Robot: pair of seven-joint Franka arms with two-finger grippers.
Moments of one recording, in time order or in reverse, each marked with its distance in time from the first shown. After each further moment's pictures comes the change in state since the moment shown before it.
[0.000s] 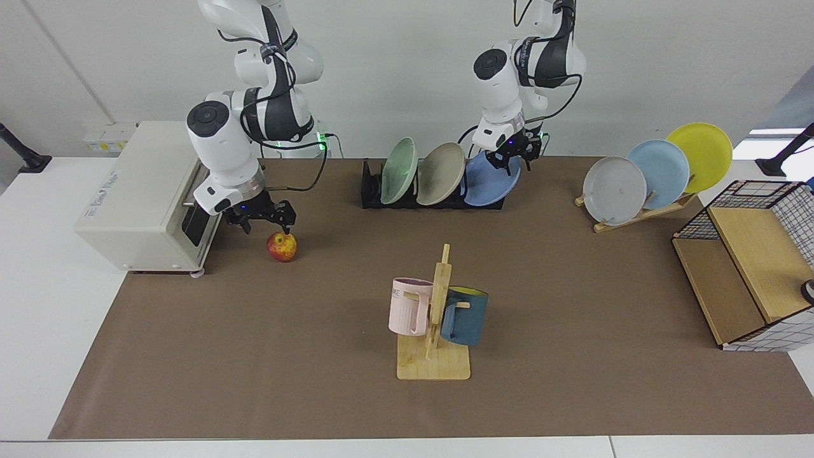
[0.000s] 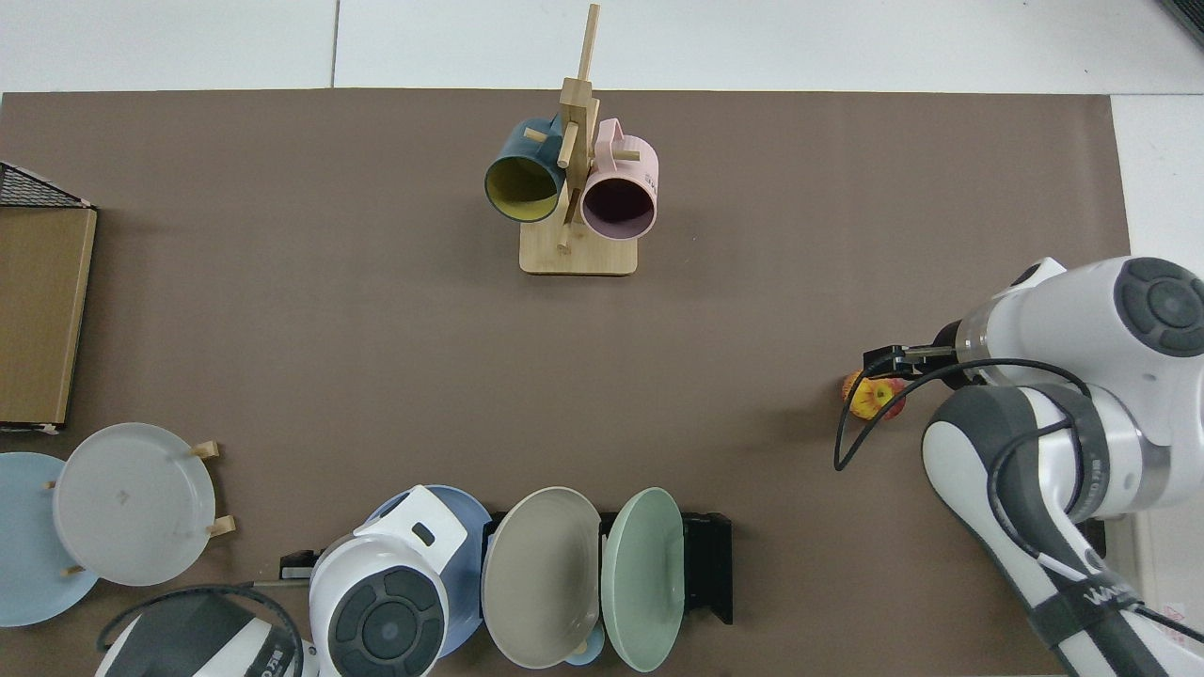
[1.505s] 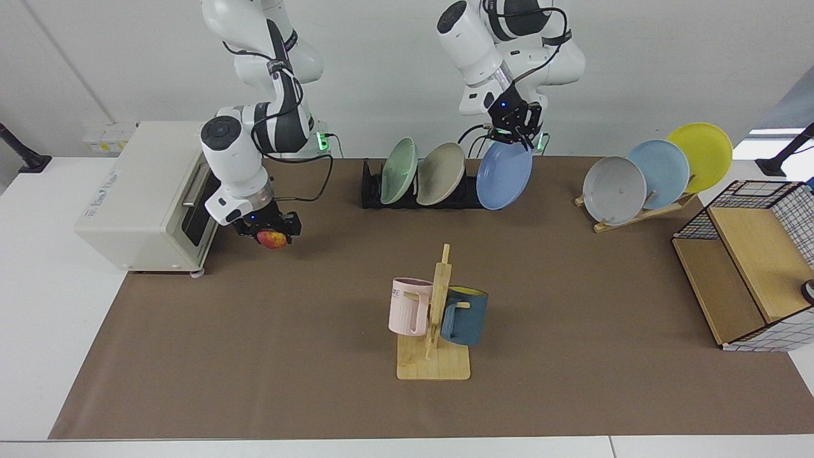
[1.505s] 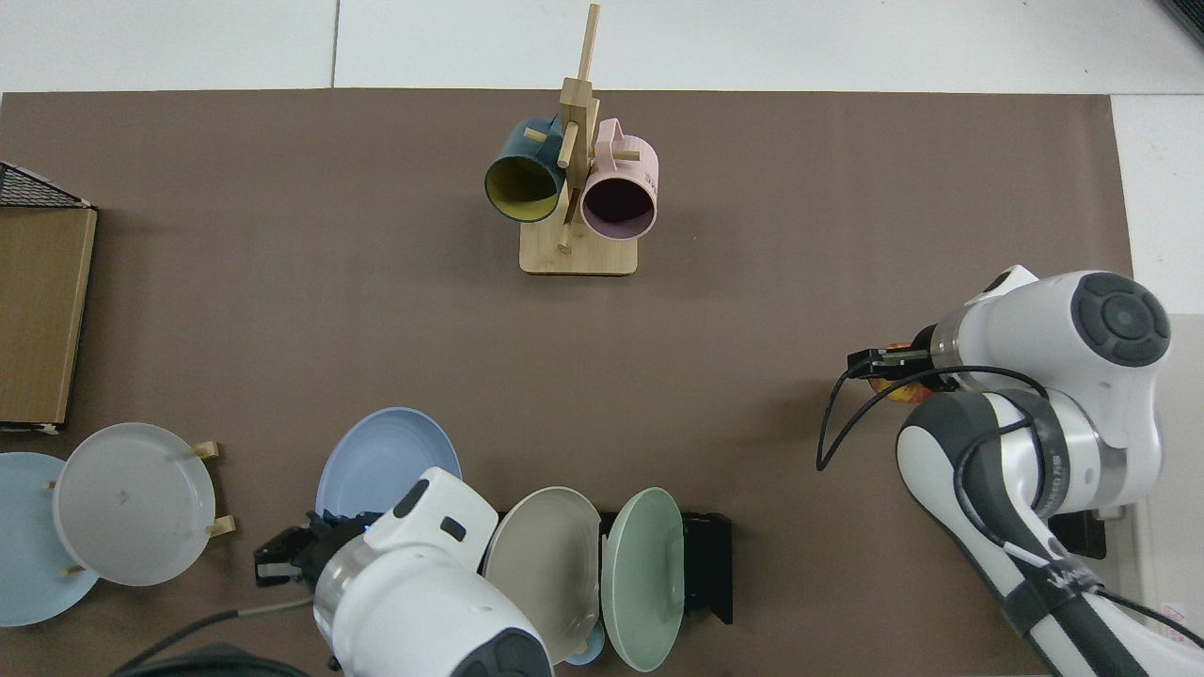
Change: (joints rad) left arm 0.132 -0.008 -0.175 0.299 0.205 -0.204 -0.178; right arm 0.017 0.028 -0.003 -0.015 0.000 0.064 0.000
